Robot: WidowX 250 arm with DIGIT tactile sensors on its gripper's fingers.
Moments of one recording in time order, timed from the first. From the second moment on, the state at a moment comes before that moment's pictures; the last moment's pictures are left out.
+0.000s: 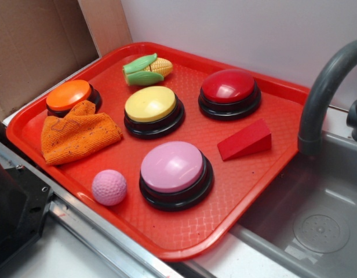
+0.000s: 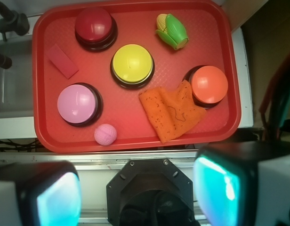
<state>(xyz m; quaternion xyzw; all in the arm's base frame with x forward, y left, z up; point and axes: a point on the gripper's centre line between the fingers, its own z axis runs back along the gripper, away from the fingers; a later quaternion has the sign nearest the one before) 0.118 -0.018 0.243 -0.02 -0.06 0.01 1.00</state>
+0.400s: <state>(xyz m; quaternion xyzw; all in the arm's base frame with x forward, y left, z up) 0.117 -0.018 0.240 -0.02 -0.05 0.01 1.00</state>
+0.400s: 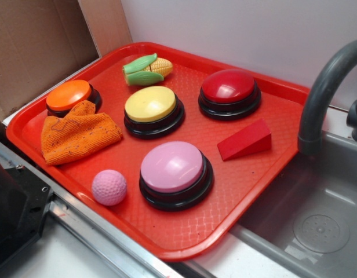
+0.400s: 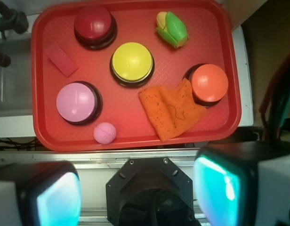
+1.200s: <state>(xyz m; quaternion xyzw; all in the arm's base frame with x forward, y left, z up) 0.213 0.007 0.230 0.00 -0.03 0.06 1.00</state>
